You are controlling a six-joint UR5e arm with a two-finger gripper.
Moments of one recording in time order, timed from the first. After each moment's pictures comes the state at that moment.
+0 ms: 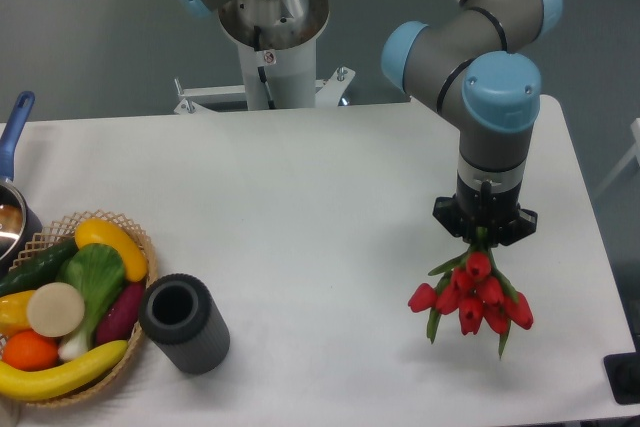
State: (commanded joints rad) arm 2.65 -2.00 -1.51 -0.99 1.57 0.95
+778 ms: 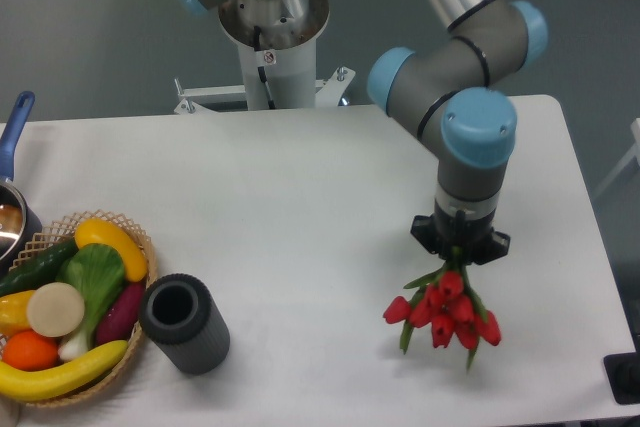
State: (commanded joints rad) arm 2.58 -2.06 -1.53 -0.98 1.57 0.94
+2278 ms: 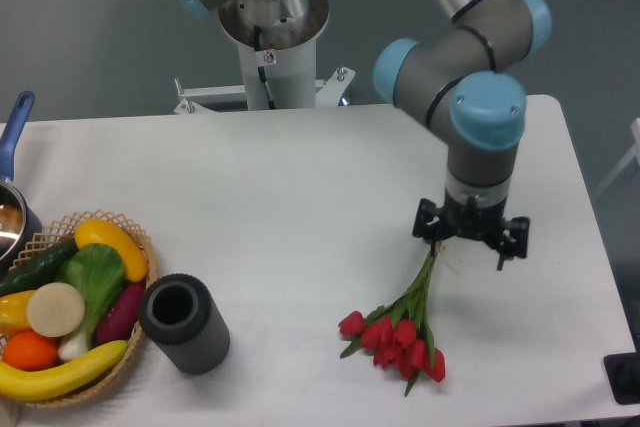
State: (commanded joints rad) arm 2.68 -1.98 -1.54 -0.95 1.54 0.96
